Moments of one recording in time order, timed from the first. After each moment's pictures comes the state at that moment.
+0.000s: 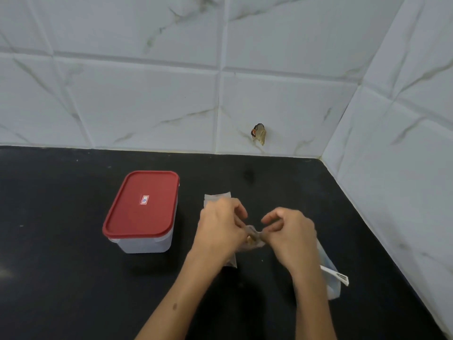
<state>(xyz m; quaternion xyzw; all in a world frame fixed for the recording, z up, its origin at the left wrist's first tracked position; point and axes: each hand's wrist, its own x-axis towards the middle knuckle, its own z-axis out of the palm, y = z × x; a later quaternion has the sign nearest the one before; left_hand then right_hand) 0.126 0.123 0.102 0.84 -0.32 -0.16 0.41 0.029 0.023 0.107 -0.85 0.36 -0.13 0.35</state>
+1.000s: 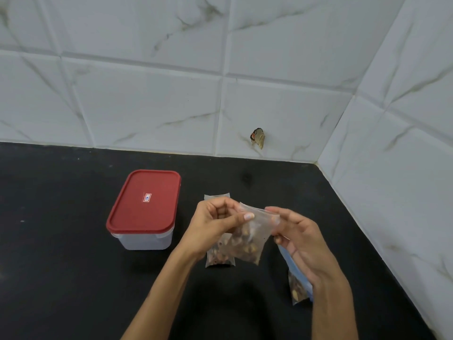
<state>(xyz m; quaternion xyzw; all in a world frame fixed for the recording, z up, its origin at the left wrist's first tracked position) 0.140 0.142 0.075 0.53 -0.33 -0.30 0.72 0.004 0.011 0.095 -0.62 0.24 -0.18 0.72</state>
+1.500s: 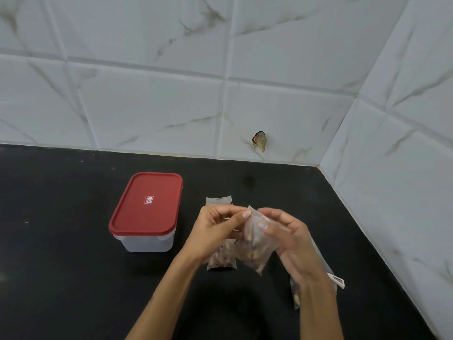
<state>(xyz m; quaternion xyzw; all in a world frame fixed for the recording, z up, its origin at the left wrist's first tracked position) 0.135 0.141 0.072 0.55 -0.30 -0.30 0.72 0.018 0.015 0.080 -0.60 0.17 -0.19 0.76</state>
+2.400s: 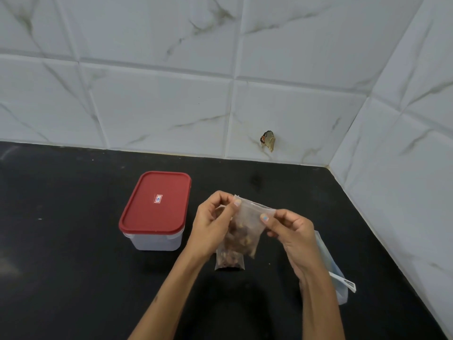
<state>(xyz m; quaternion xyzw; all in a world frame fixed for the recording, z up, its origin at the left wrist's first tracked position) 0.146 0.144 0.064 0.59 -0.28 -0.18 0.73 0.037 0.018 0.070 -0.64 0.21 -0.25 0.70</state>
